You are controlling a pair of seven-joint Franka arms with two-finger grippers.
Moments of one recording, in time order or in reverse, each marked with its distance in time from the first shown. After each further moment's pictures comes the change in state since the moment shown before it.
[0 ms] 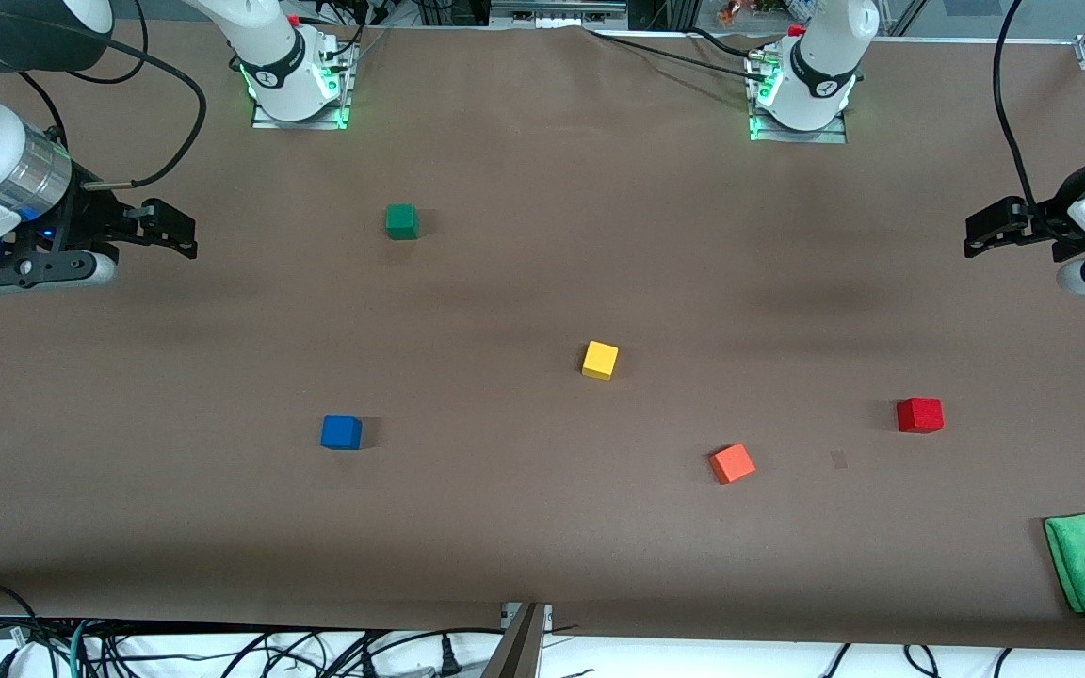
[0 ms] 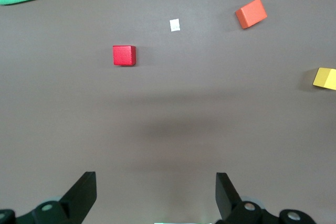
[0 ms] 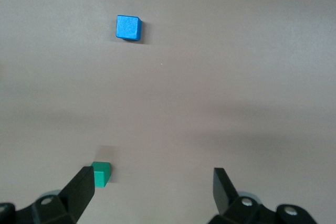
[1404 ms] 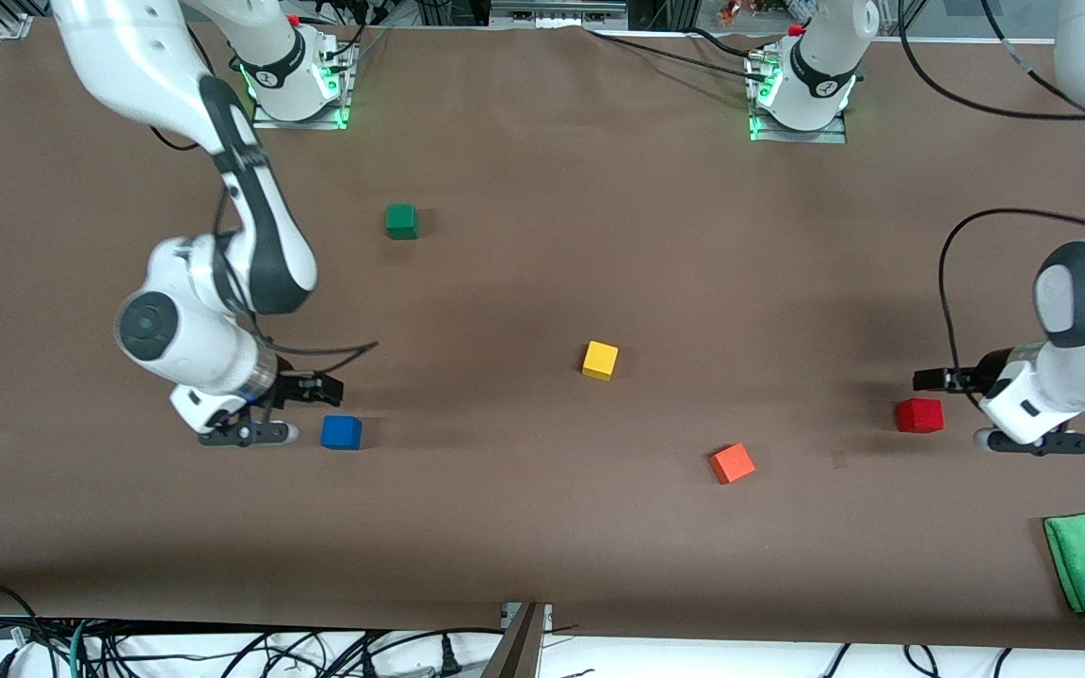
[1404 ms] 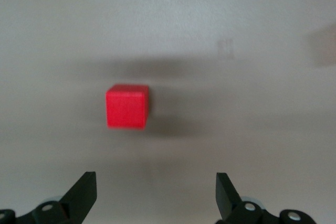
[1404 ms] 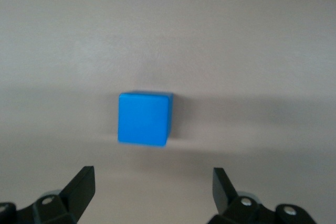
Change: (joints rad) left arm 0.127 0.407 0.017 -0.163 0.000 0.534 0.091; right arm 0.068 0.552 0.010 -0.046 0.196 0.712 0.011
